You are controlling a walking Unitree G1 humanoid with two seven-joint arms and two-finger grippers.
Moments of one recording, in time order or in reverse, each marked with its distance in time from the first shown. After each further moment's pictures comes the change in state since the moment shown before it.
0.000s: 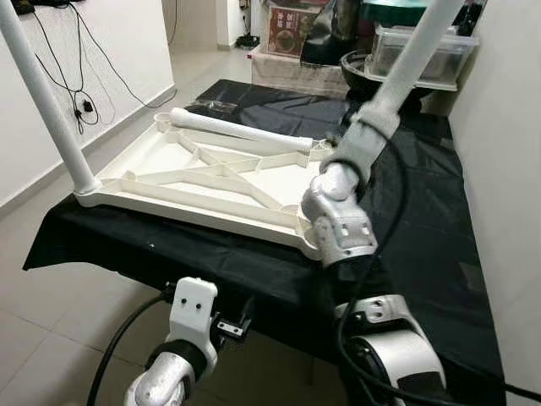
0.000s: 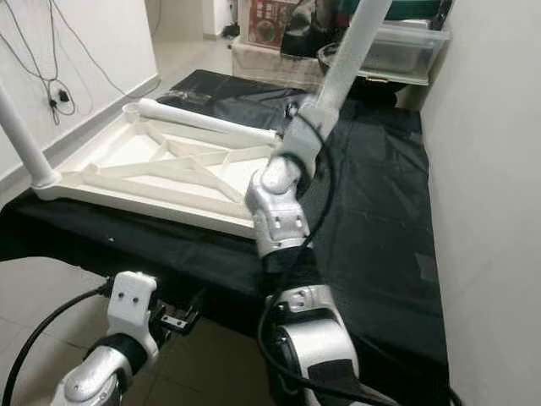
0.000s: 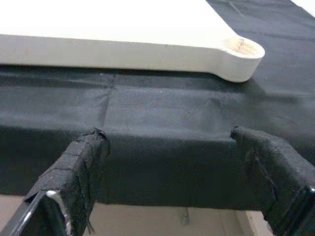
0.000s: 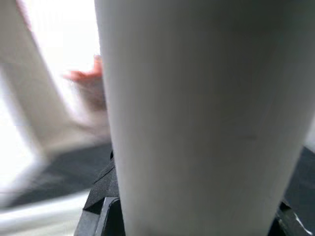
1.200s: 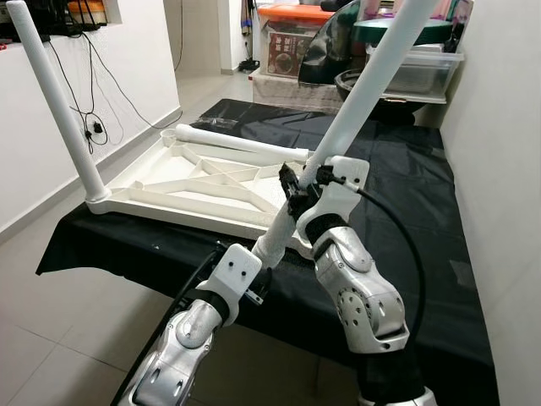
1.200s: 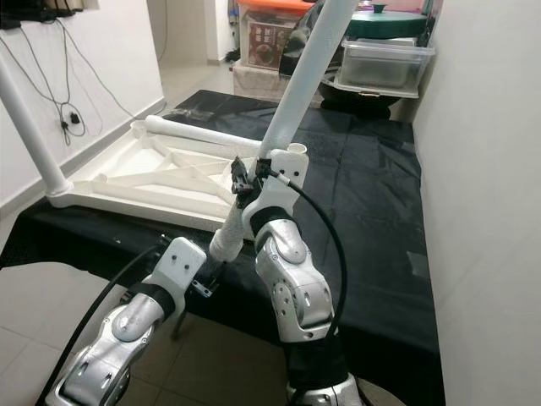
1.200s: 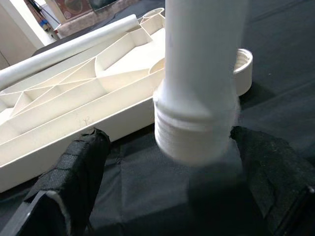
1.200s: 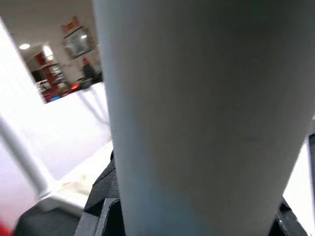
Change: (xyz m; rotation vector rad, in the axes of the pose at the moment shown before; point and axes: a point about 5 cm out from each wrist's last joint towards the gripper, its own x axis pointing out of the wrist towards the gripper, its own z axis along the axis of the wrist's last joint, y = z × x) left arm 0.062 -0.009 0.015 0.434 -0.057 -0.082; right arm -0.081 -0.015 -0.045 0.143 0.320 0.493
